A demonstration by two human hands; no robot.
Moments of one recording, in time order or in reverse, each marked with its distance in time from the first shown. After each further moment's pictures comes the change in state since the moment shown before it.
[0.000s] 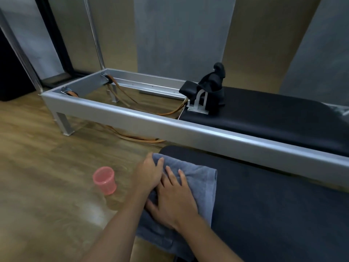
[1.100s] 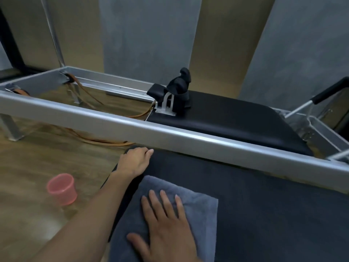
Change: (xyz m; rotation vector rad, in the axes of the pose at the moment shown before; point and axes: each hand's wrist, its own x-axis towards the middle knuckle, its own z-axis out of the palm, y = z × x) left_hand 0.012 0.054 0.022 0.283 -0.224 0.366; right_hand -0.099 0.002 -0.041 -0.160 -0.096 0.214
